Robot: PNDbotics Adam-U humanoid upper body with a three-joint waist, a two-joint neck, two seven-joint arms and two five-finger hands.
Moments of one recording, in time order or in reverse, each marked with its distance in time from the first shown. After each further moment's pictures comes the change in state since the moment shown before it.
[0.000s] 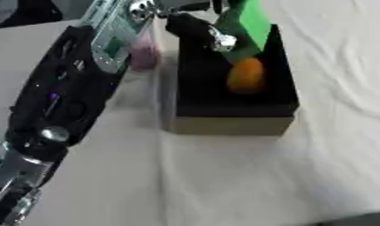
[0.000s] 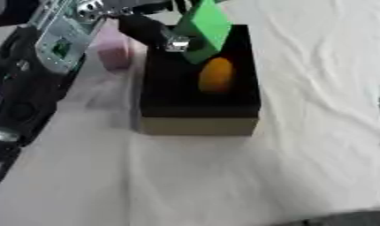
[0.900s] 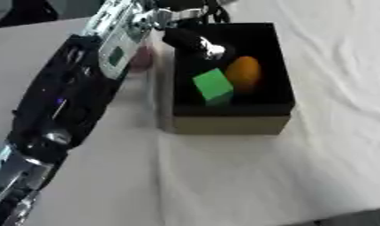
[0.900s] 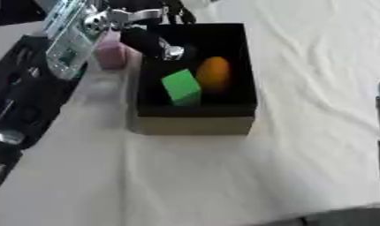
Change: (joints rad) left arm 0.004 0.004 0.007 0.079 -0.064 0.019 0.066; right arm 0.005 0.000 0.000 0.000 0.000 0.003 -0.002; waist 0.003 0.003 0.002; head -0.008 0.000
